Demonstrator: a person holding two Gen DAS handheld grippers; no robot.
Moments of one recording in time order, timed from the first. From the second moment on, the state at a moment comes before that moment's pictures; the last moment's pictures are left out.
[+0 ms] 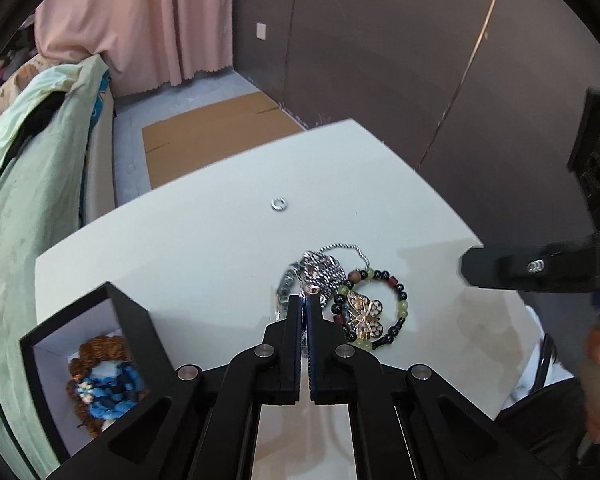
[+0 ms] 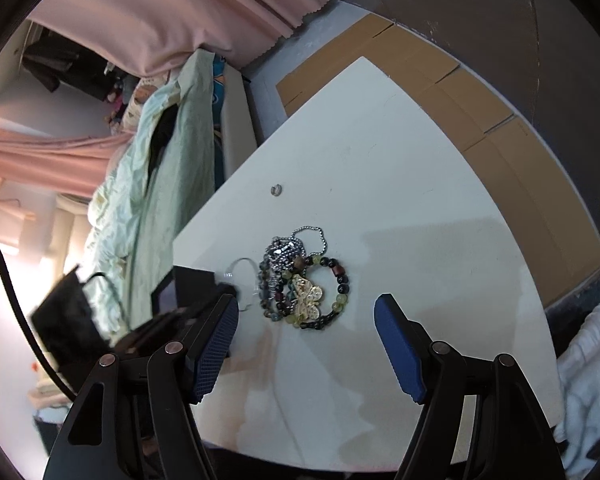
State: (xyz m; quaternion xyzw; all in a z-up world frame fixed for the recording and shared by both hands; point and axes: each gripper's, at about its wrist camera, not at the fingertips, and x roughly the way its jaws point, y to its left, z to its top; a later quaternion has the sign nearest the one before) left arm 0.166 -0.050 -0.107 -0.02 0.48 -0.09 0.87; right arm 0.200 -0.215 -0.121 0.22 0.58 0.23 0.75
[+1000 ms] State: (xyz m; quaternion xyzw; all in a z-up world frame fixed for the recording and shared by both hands) left arm 0.123 0.025 -0.050 -0.09 0.41 -0.06 0.91; right arm 0.194 -0.134 -0.139 -0.08 0.57 0.14 0.81
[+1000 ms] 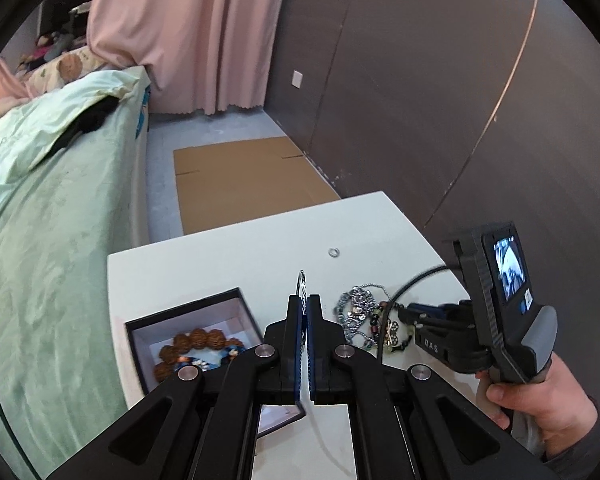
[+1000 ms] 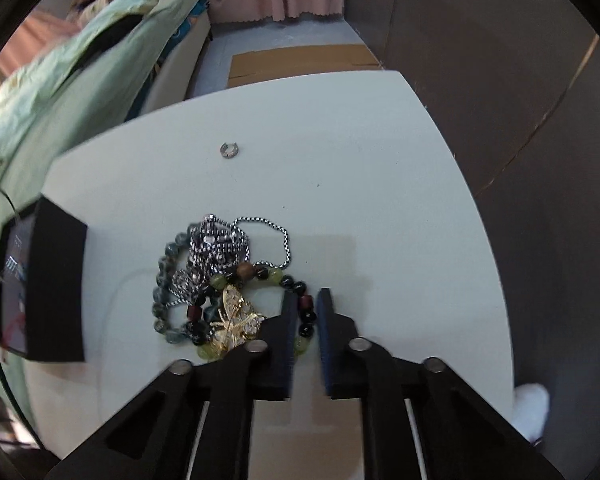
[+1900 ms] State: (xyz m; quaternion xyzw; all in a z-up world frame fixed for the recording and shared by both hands) left arm 0.086 0.085 -0.044 -0.17 0.41 -0.01 0.89; right arm 0.132 -0.132 -0.034 0.08 0.44 0.29 0.85
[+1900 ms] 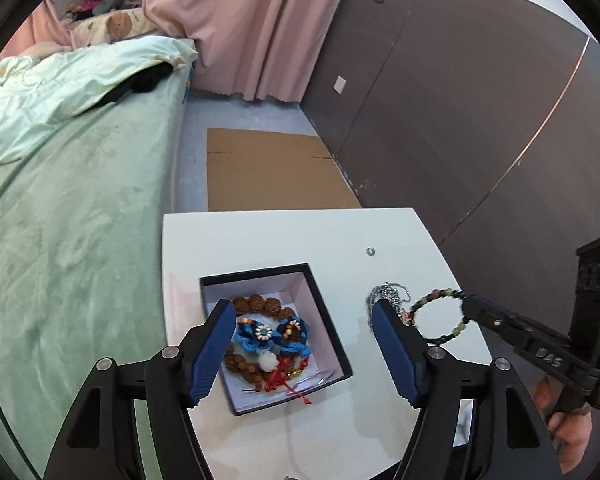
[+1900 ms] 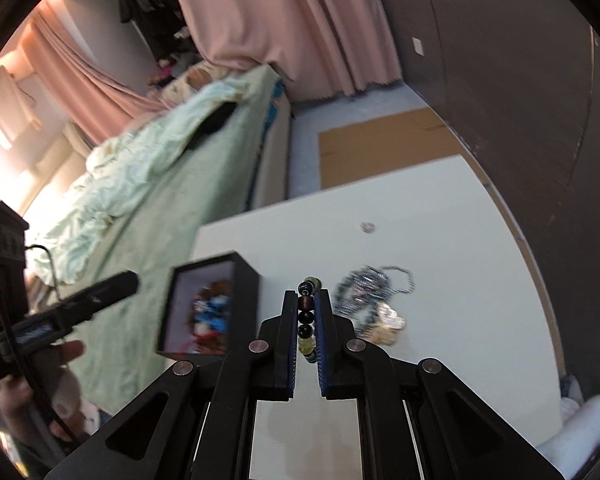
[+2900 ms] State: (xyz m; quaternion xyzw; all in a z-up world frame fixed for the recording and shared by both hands) left arm 0.056 0.135 -0.034 -0.21 0.39 0.03 0.90; right arm 0.129 -0.023 -0.084 0.11 0.54 0.36 0.75
